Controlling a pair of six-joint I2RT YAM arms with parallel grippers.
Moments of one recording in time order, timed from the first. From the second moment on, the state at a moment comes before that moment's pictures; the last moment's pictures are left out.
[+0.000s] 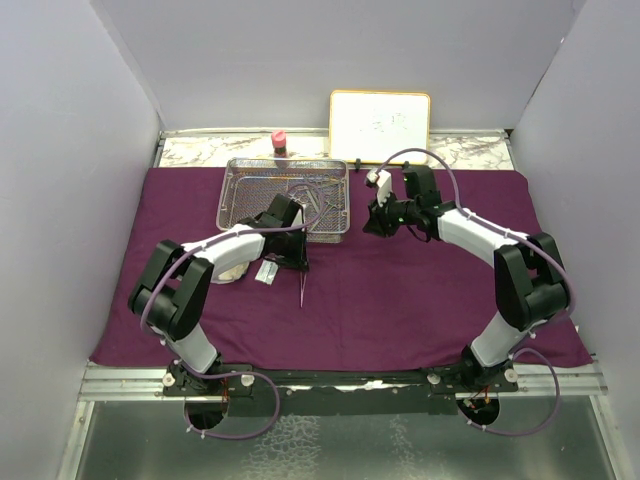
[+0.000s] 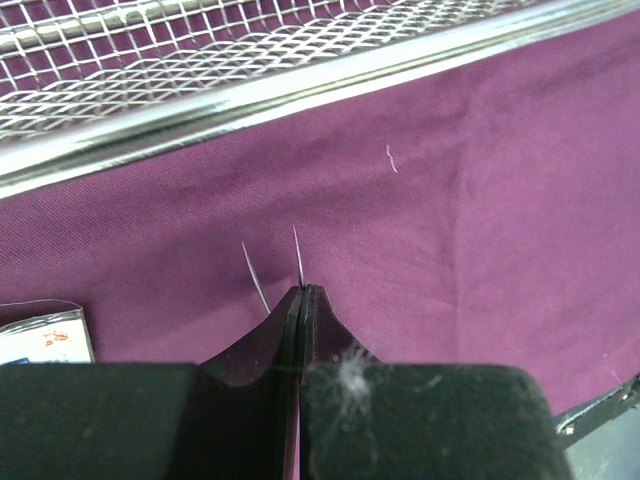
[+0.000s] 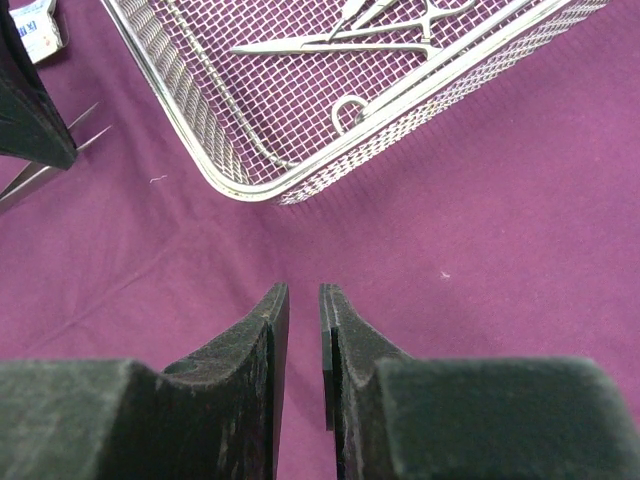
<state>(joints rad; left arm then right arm) -0.52 1.66 0.95 -0.37 0.26 -0.45 0.37 1.67 1.04 -0.11 -0.57 -0.31</state>
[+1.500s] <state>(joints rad) -0.48 1.61 0.99 -0.37 0.31 -0.32 0.37 1.68 1.05 -0.12 -0.57 -0.31</state>
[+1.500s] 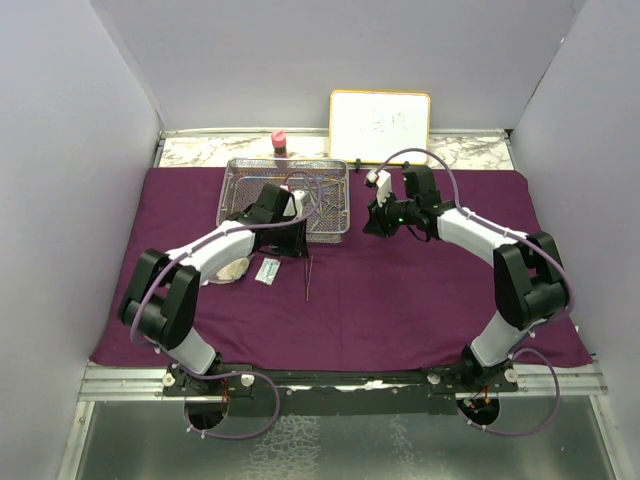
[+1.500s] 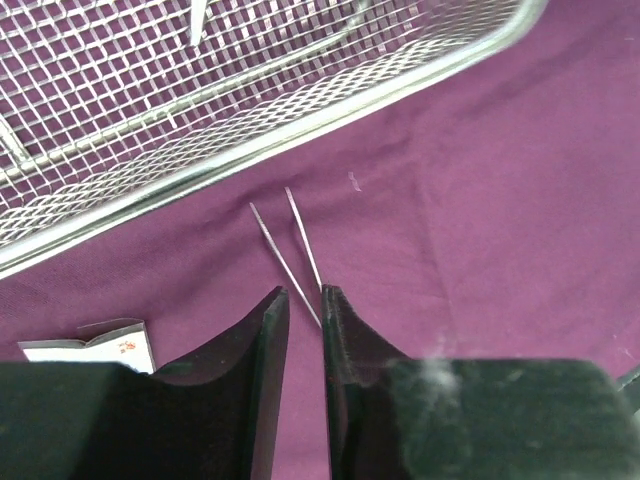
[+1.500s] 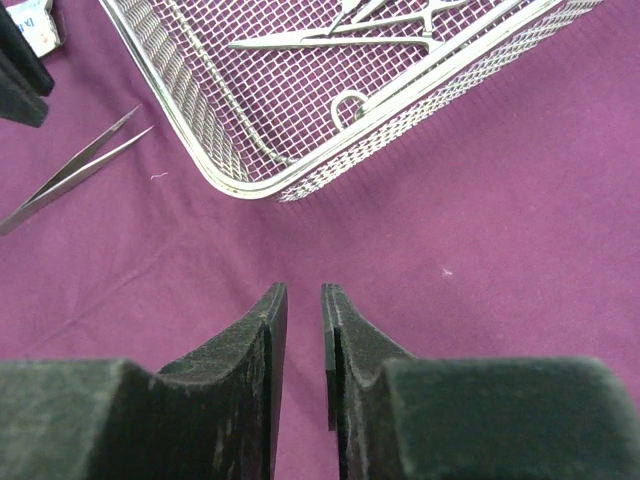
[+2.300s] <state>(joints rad) -0.28 1.61 1.32 -0.51 0.35 0.21 0.37 1.54 1.20 -0.24 -0.57 -0.34</state>
